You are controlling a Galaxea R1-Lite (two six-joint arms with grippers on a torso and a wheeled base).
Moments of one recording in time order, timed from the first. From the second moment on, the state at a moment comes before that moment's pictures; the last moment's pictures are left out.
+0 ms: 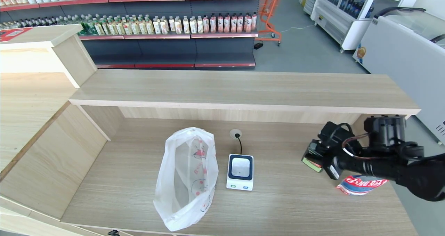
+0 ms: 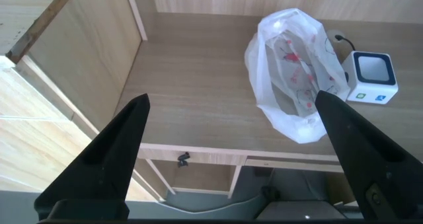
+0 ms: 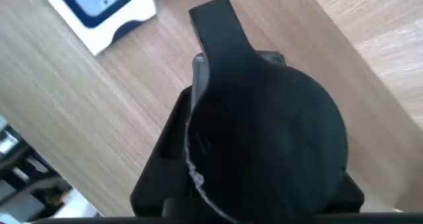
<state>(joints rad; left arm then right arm) 0.00 0.00 0.00 0.00 0.00 0.00 0.14 1.77 -0.59 -0.68 0.29 -0.74</state>
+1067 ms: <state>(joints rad) 0.00 0.00 0.00 0.00 0.00 0.00 0.43 1.77 -0.50 -0.43 1.21 -2.75</state>
